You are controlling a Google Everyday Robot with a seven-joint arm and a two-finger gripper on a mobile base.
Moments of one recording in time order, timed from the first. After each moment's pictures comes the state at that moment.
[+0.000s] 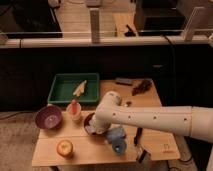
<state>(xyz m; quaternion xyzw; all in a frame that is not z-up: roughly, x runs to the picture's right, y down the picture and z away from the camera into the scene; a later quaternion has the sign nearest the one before) -0.058 0.207 0.755 -0.22 -0.22 -0.35 0.88</state>
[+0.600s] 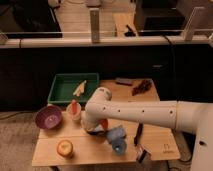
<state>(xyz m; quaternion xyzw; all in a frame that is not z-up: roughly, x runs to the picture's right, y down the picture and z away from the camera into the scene) -0.105 0.182 0.761 -0.19 -0.28 -0.39 0.86</state>
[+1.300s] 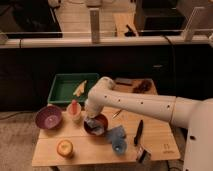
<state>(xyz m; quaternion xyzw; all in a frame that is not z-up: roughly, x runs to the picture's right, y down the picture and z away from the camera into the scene) -0.081 0.124 0.796 -0.17 -0.24 -0.36 0.89</state>
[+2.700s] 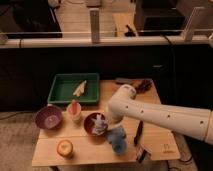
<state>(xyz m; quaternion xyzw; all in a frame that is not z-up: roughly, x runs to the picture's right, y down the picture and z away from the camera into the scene) 0.018 0.175 0.758 -0.22 -0.18 -0.28 0.92</state>
